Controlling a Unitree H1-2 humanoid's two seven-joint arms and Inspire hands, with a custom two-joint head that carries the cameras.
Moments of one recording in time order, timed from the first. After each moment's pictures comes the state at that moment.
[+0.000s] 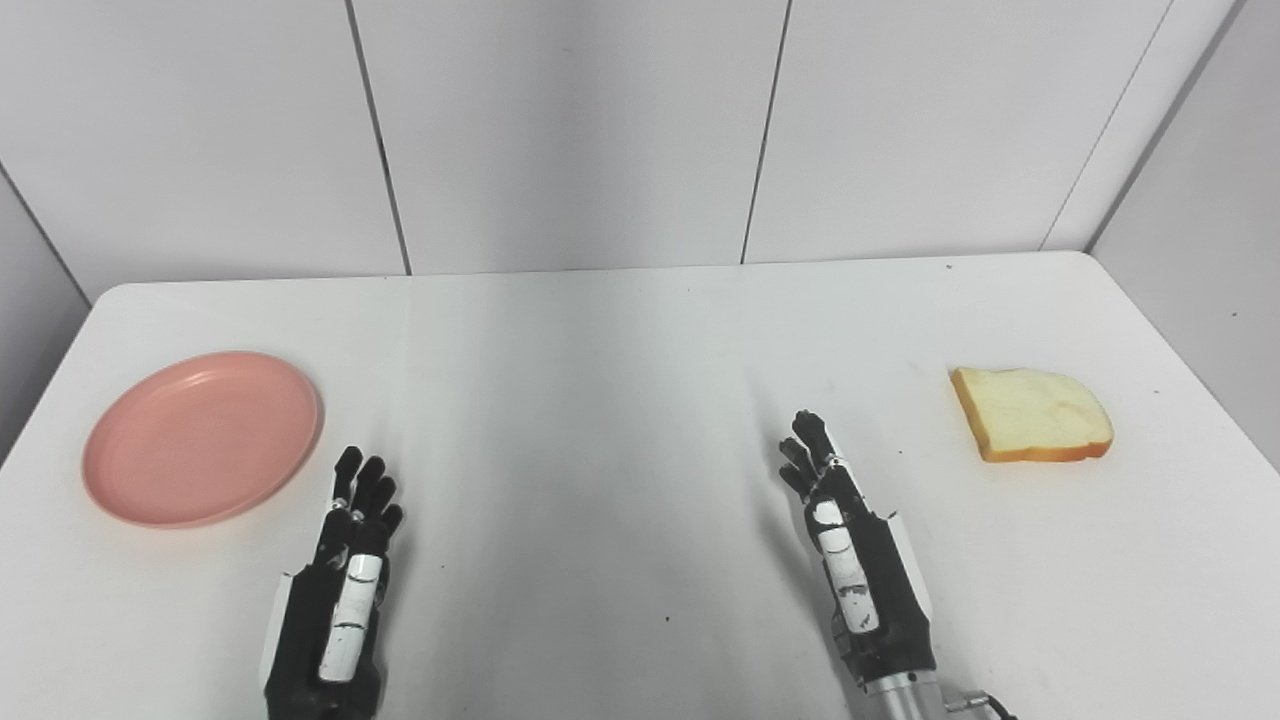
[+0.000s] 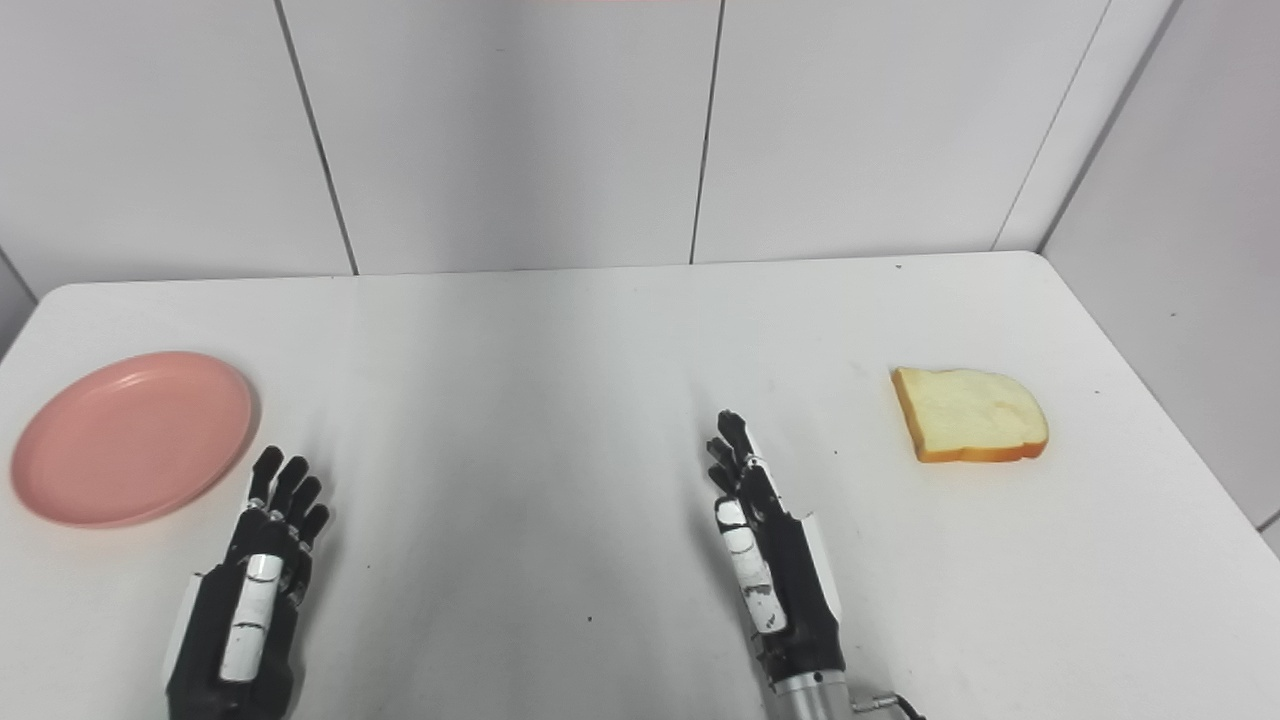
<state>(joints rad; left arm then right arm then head) 0.16 -0.03 -0.09 -0.22 -0.13 -0.06 -0.04 0.16 0.00 0.03 -0.20 0.03 -0.19 0.06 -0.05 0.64</state>
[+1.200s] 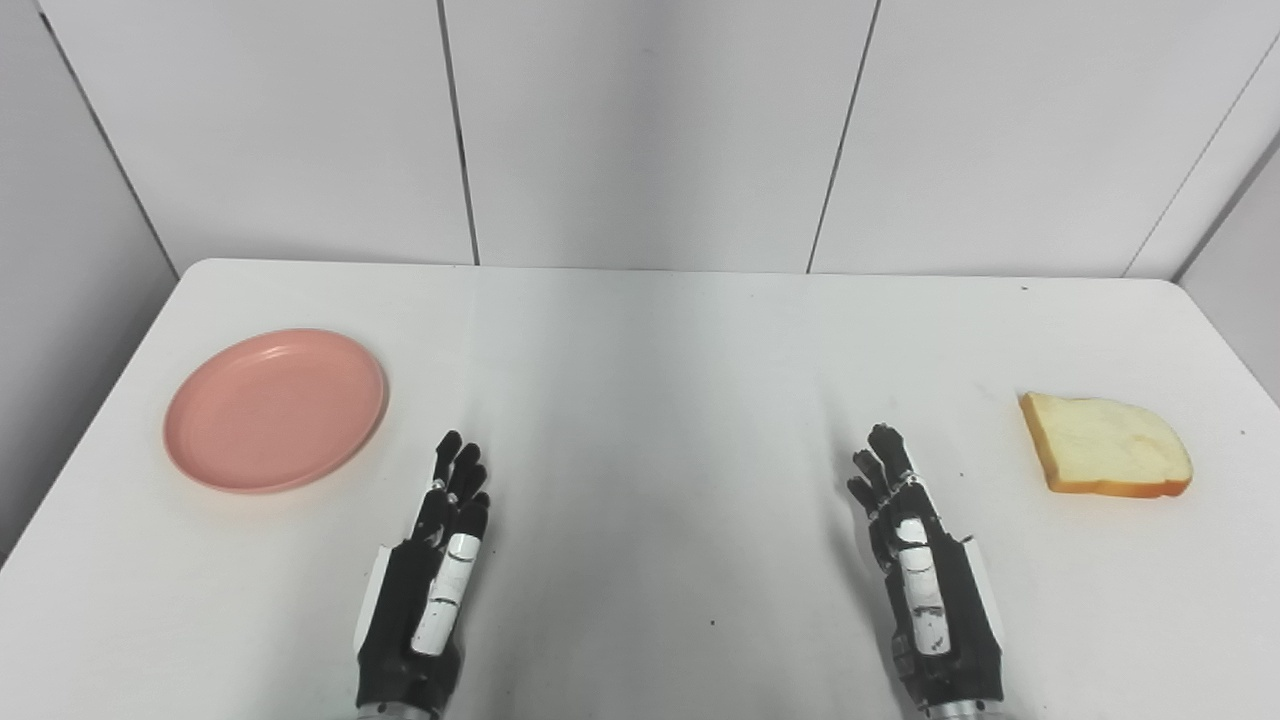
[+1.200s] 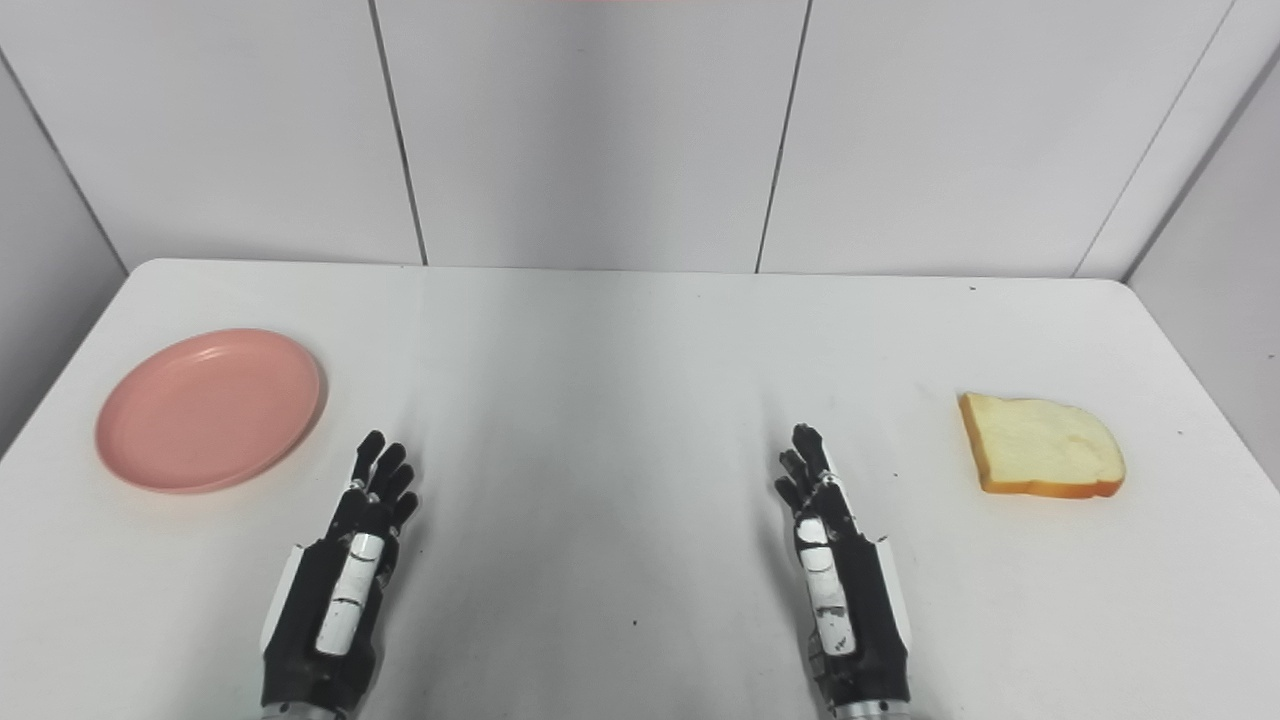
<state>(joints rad) 0.16 -0.05 -0.15 -0.22 -0.07 -0.04 0.00 0.16 -0.01 -0.01 -0.20 0.09 -0.19 0.10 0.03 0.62</state>
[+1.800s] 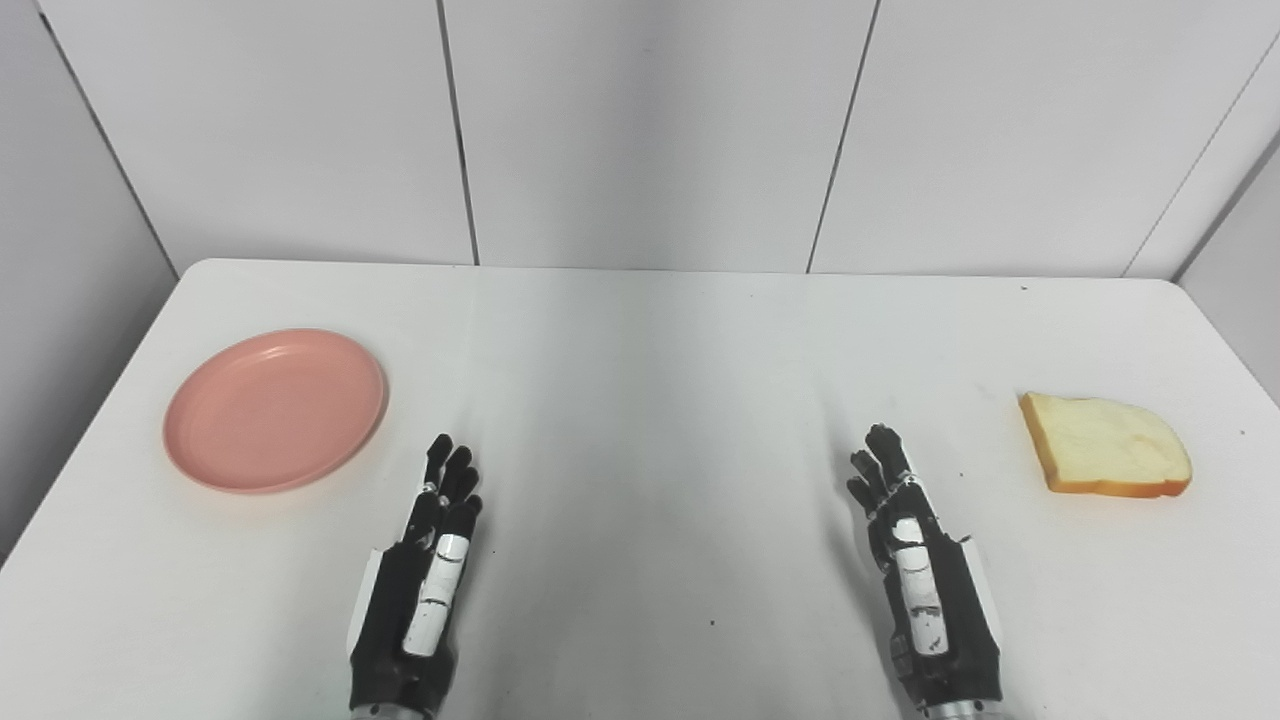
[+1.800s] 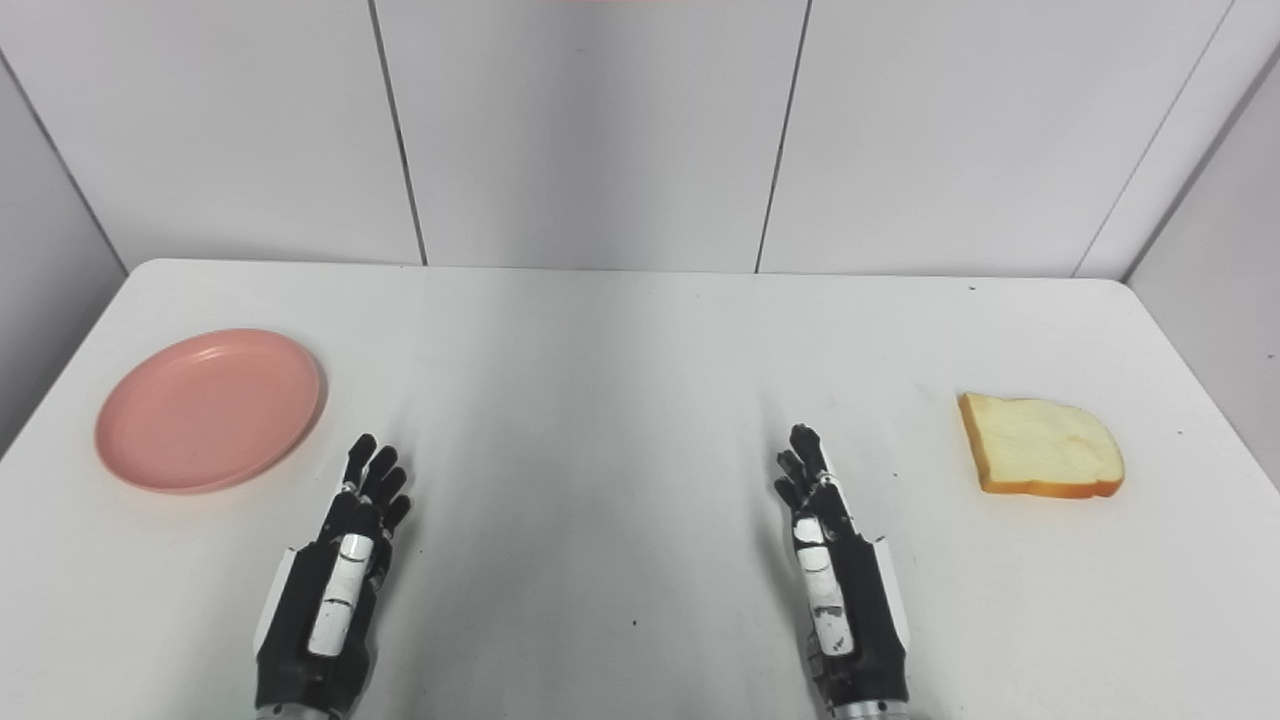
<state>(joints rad) 0.16 -0.05 -0.15 -0.19 -0.09 -0.05 0.00 0.16 -0.01 -0.01 -0.19 0.10 -0.20 0.10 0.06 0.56</state>
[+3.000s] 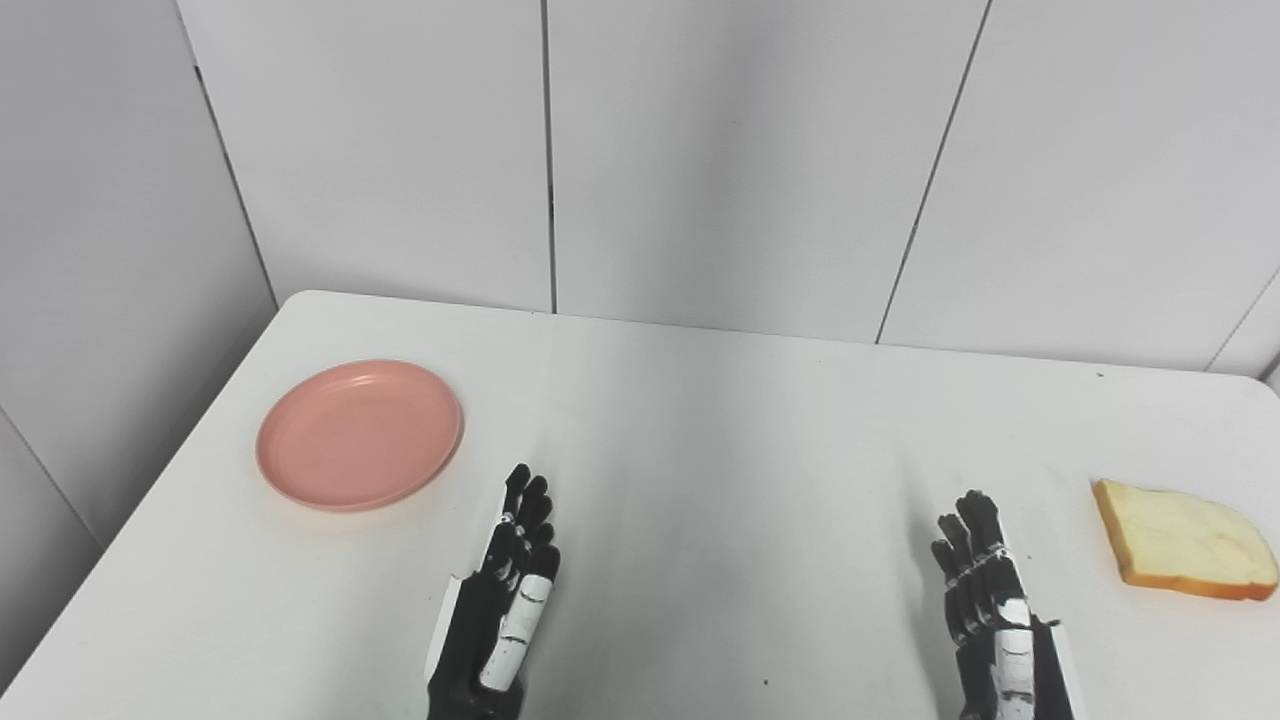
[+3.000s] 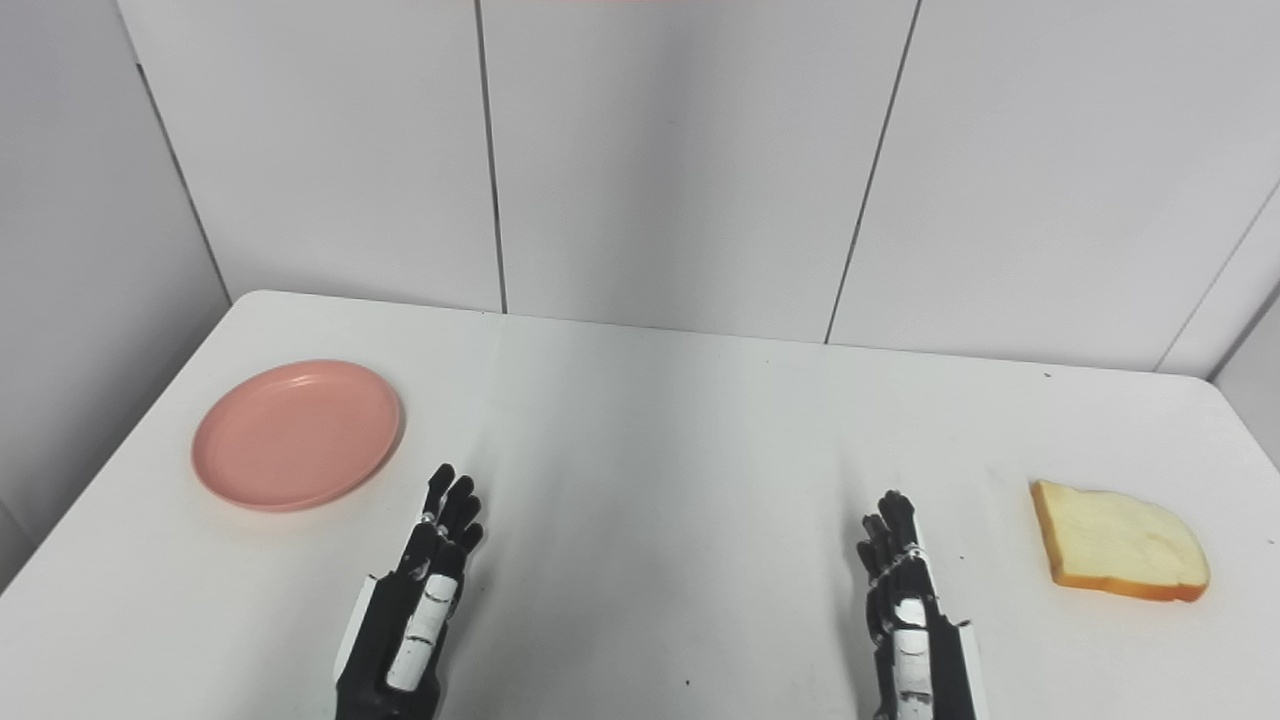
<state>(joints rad) 0.14 -0.09 -0.17 -0.10 -0.04 -0.19 0.03 0.13 -0.02 -0.04 -0.12 0.18 -0.28 0.12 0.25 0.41</state>
